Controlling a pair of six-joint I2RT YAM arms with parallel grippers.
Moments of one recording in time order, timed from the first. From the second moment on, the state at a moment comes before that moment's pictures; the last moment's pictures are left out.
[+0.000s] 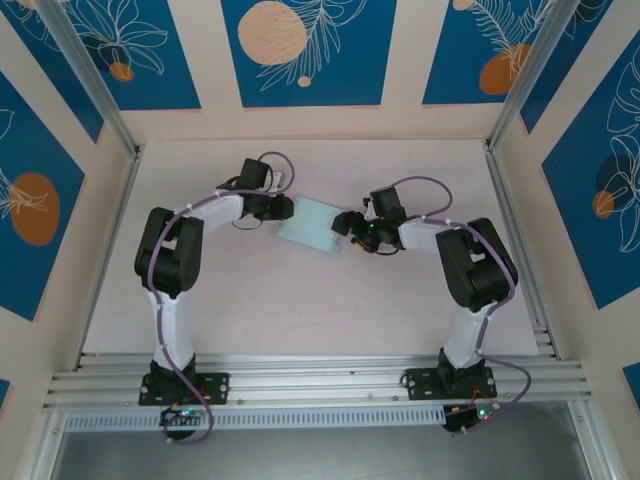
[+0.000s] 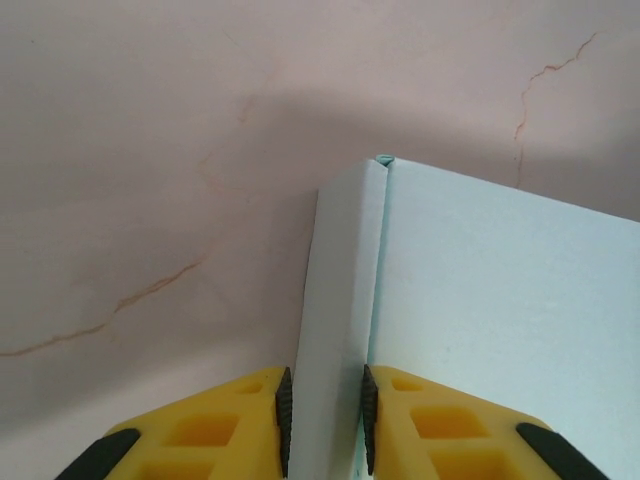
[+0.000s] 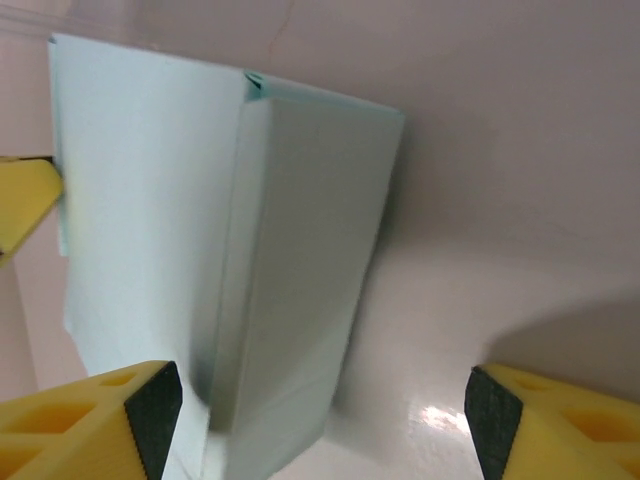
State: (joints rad) left arm -0.34 2.06 1.44 -0.33 0.34 -0.29; right arm 0.36 1.86 1.00 0.00 -0.47 0.80
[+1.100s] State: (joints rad) left arm -0.31 2.09 1.47 -0.29 0.39 -0.32; right arm 0.36 1.96 0.94 0.37 -0.65 0.95
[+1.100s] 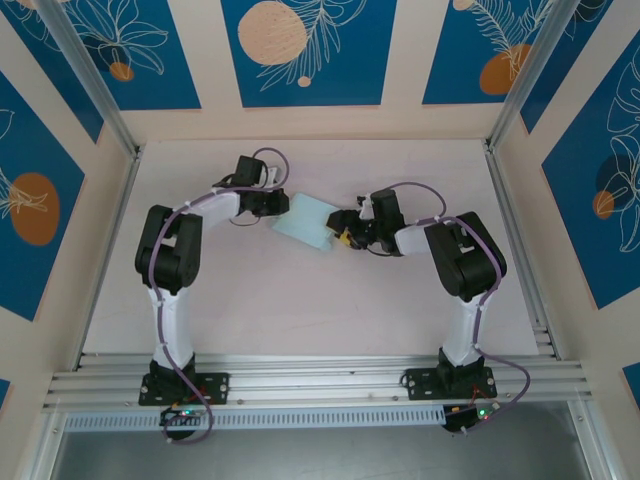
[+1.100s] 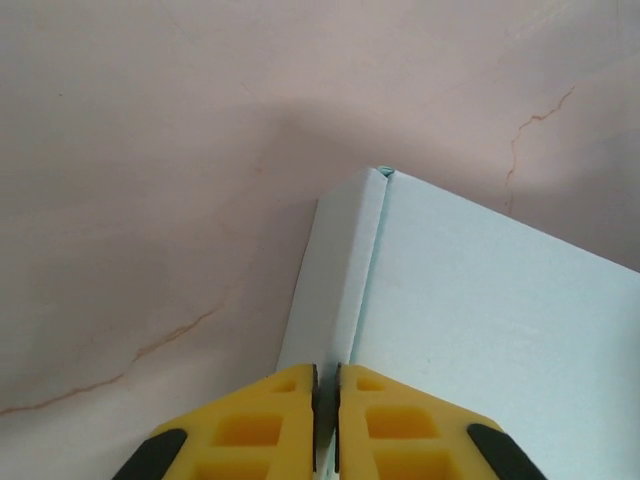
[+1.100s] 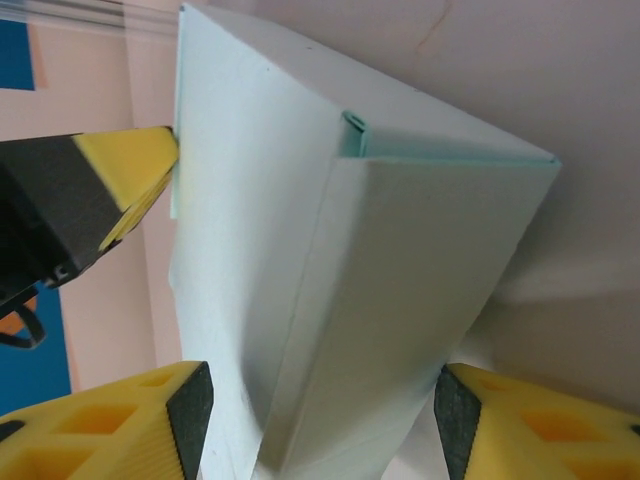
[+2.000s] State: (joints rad) left arm -0.28 1.89 1.23 -0.23 0.40 -0.31; right arm 0.33 1.87 0.95 0.25 -0.74 1.02
